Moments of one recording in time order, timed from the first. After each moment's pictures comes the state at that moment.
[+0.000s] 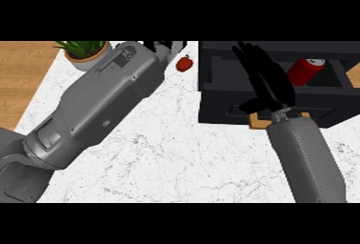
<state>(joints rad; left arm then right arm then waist) -1.29 0.21 -0.59 -0.74 0.93 0.83 -0.07 -0.57 -0.14 0.02 -1.23 1.14 -0.06 -0.09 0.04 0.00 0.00</state>
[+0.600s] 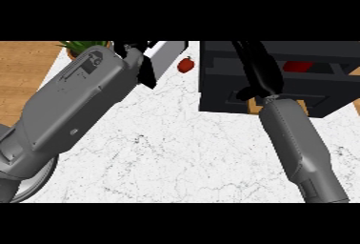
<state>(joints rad) -1.18 0.35 -0.59 -0.96 0.87 0.84 0.03 -0.77 -0.14 -0.04 -0.78 1.27 -0.38 -0.13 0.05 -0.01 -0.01</state>
